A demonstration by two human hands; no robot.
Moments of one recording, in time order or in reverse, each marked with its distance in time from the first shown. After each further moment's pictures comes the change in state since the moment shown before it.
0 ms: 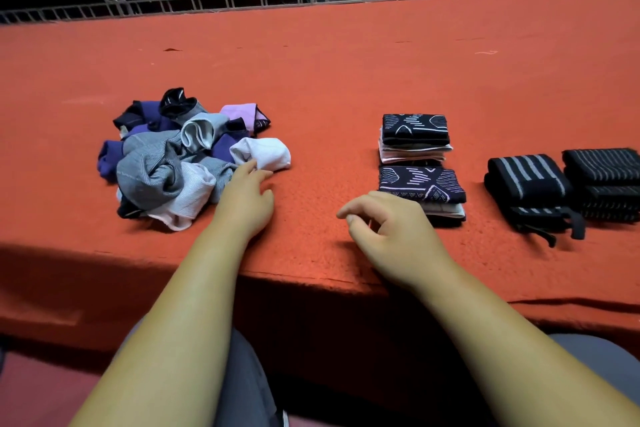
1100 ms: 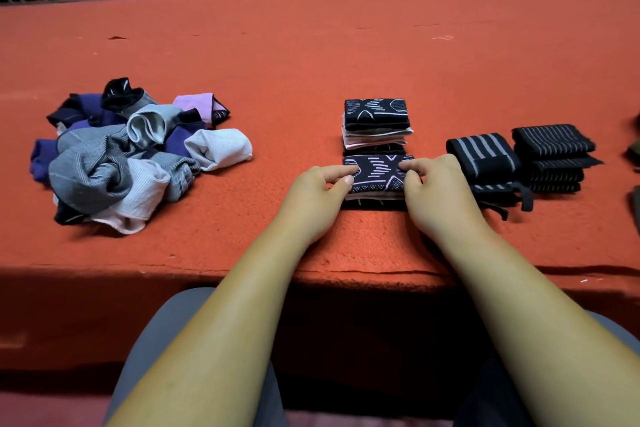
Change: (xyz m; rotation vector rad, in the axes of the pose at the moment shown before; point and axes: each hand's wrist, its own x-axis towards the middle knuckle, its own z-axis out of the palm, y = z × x) left_hand -0.037 0.118 0.074 -0.535 -0.198 0.253; right_hand 0.001 0.059 -0.065 -0.226 0.195 0.573
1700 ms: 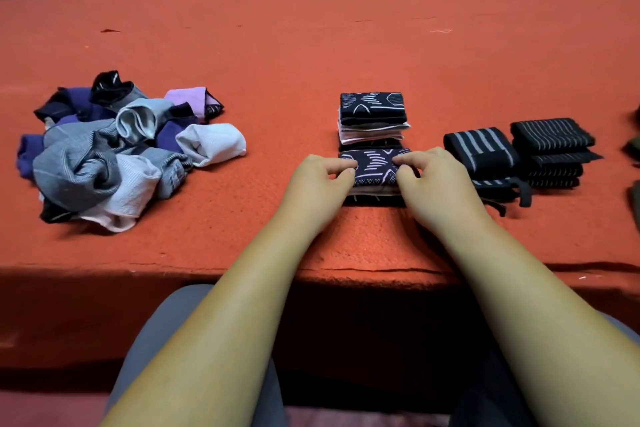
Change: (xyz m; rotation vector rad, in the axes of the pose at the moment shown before) left_hand 0.003 0.020 0.009 -0.006 0.075 -0.049; right_hand 0.001 -0.004 -0.007 -0.030 -0.022 -0.033
